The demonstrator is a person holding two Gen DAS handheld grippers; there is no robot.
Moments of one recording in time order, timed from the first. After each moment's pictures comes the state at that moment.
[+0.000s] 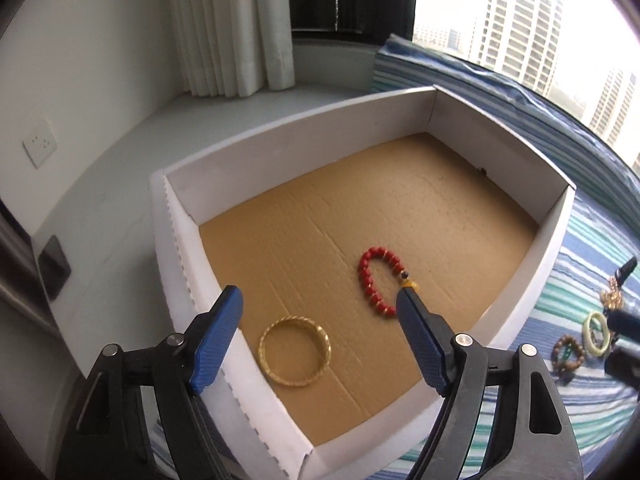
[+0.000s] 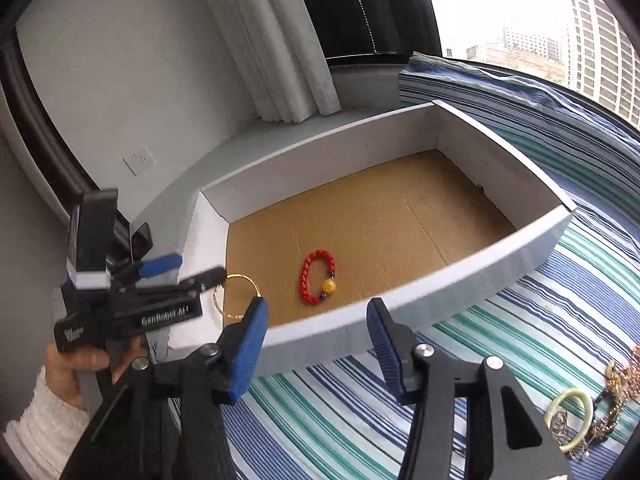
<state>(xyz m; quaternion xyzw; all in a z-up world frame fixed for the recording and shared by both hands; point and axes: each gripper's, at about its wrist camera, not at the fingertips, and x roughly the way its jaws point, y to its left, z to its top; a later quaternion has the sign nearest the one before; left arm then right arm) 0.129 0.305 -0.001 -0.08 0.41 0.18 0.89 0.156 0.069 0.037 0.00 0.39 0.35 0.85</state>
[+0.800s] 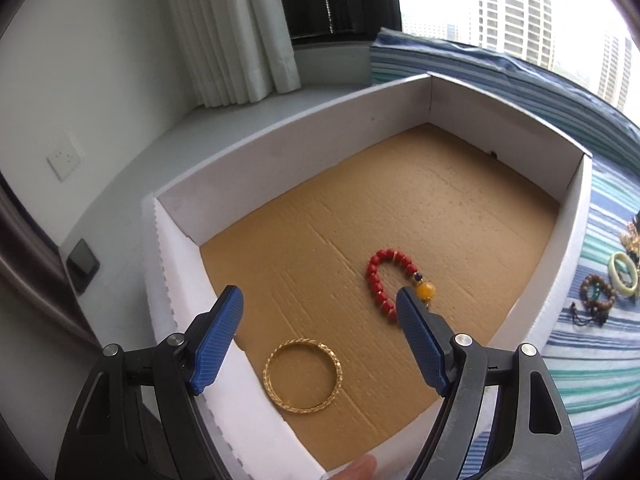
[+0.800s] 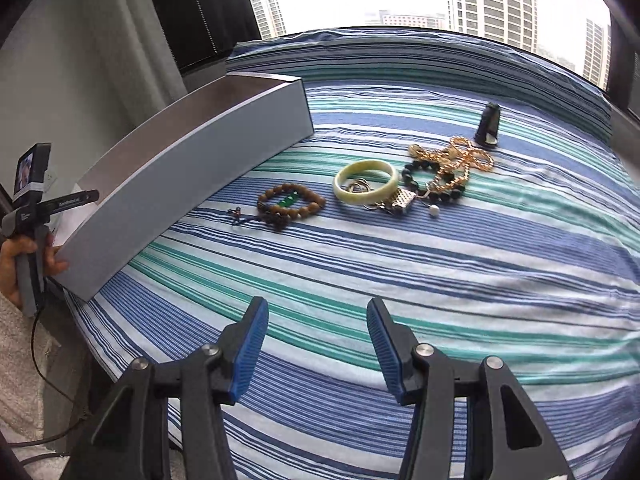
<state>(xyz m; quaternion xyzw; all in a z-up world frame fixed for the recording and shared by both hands) 0.077 0.277 -0.012 -0.01 0.41 0.20 0.89 0.006 -0.147 -0.051 0.06 0.41 0.12 0.90</state>
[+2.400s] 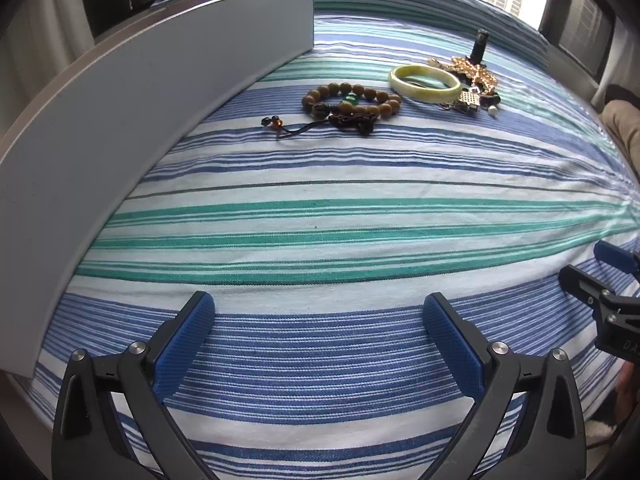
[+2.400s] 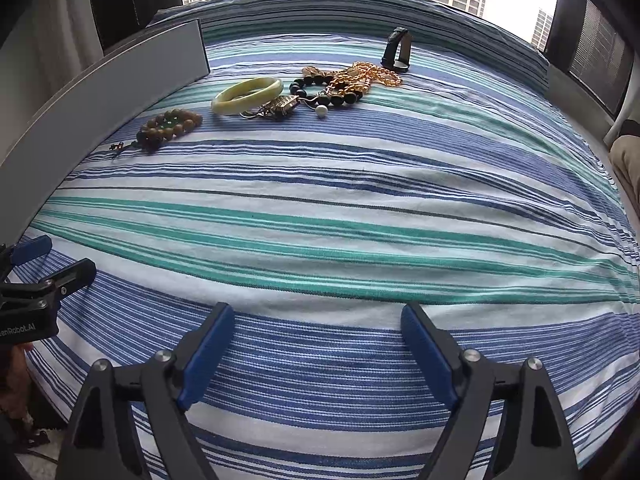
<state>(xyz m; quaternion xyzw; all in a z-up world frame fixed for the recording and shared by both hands) 0.034 0.034 -0.119 0.03 0.49 -0.04 0.87 -0.009 -0.181 -0.130 0.02 0.46 -0.01 0.89</state>
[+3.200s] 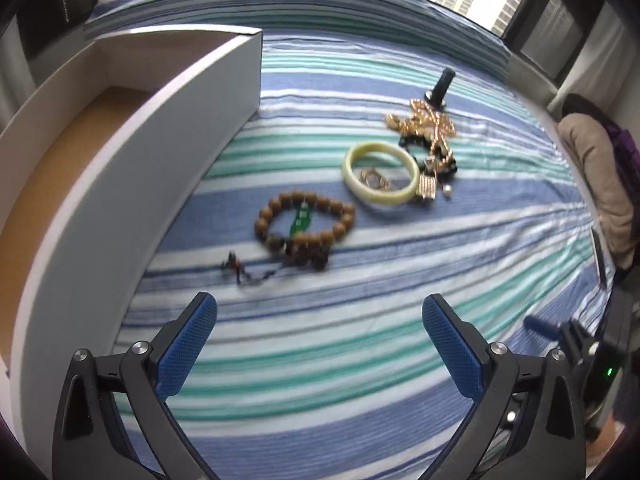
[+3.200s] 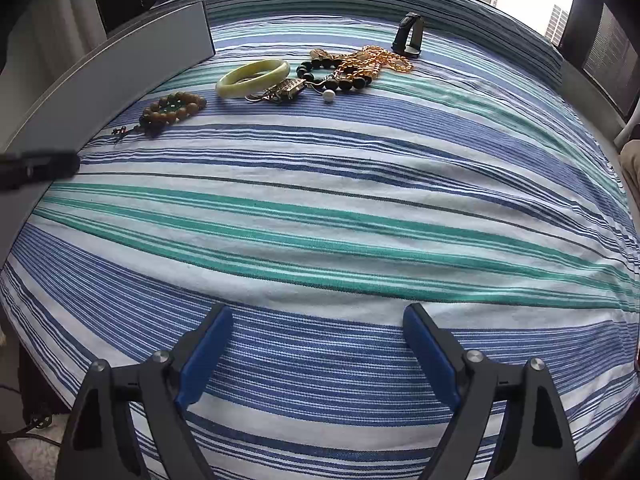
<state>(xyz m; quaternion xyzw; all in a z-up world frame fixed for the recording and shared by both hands) 0.144 0.029 -0.046 0.00 0.53 -0.15 0.84 -0.003 -0.183 -0.132 0.01 0.49 0.01 0.87</state>
